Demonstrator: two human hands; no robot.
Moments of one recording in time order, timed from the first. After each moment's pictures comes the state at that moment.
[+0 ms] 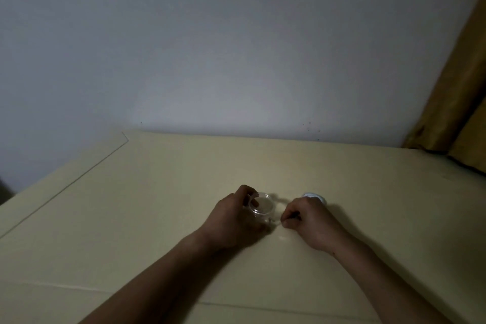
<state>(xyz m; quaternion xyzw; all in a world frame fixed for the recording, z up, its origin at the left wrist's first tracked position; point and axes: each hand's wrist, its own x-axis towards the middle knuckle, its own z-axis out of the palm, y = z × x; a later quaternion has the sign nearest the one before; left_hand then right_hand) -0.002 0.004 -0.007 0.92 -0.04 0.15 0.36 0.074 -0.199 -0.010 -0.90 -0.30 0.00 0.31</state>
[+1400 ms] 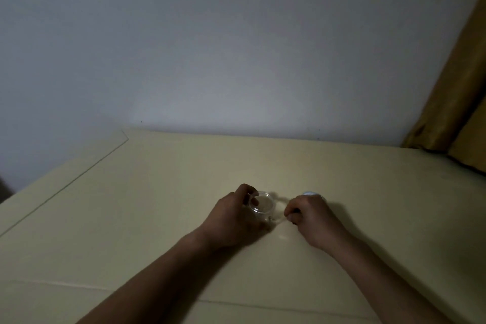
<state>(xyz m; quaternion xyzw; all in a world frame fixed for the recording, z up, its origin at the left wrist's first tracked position) -0.002 0.004 -0.008 0.92 -0.04 0.14 0.36 0.084 -0.200 -0.021 -0.91 -0.31 -0.08 0.25</state>
